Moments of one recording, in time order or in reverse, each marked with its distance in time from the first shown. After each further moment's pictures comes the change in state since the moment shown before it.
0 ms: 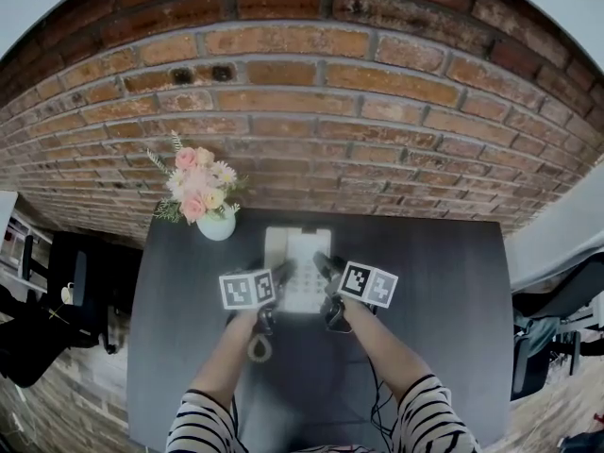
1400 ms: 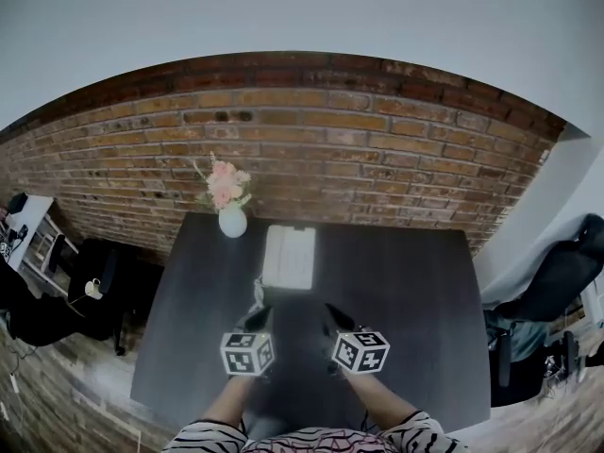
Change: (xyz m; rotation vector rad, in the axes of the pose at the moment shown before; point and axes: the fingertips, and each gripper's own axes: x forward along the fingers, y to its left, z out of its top) left arm -0.256 -0.166 -0.109 0.224 -0.287 0.064; right arm -0.282 0.087 -0.112 -0.389 -0.190 0.160
